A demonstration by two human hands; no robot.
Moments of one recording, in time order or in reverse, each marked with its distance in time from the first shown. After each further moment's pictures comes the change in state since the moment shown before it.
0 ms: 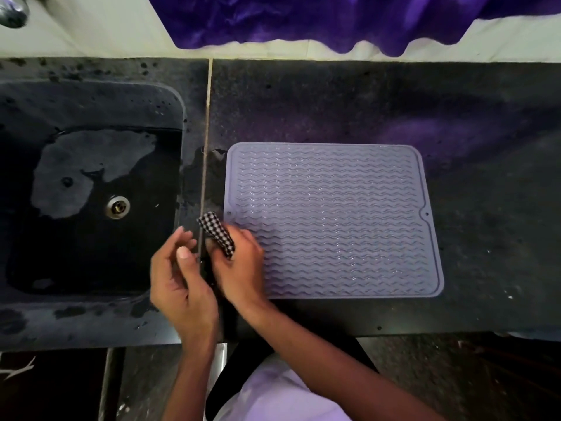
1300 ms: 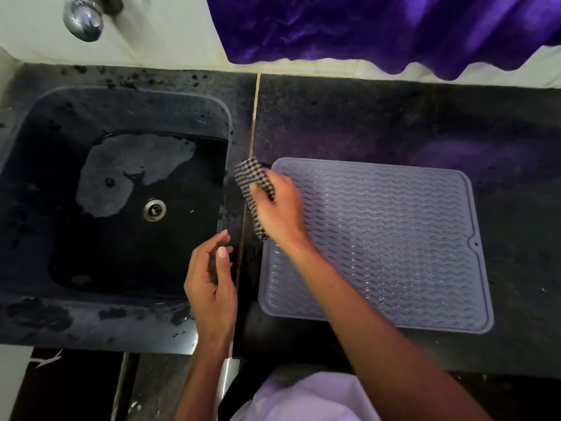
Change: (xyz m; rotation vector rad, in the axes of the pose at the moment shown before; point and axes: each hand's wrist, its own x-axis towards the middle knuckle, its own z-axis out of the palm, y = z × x) left_hand 0.043 -0.020 -0.021 0.067 -0.179 -0.074; right_hand 0.102 -0.048 0.000 -0.030 -0.091 -0.089
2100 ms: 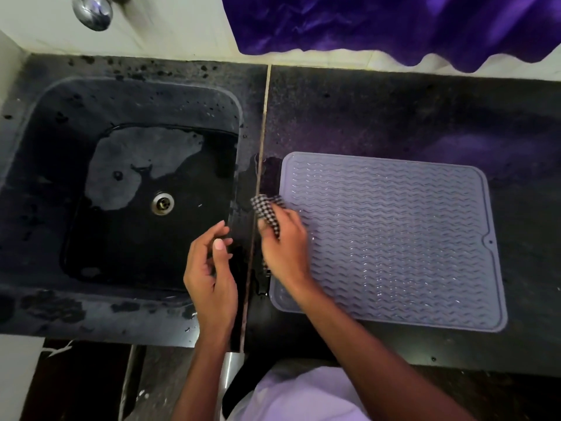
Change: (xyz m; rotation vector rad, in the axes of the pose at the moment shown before) left_hand 0.011 0.005 -0.012 -0.005 0.034 0.004; right_hand -0.051 0.030 0.030 -0.082 0.051 0.093
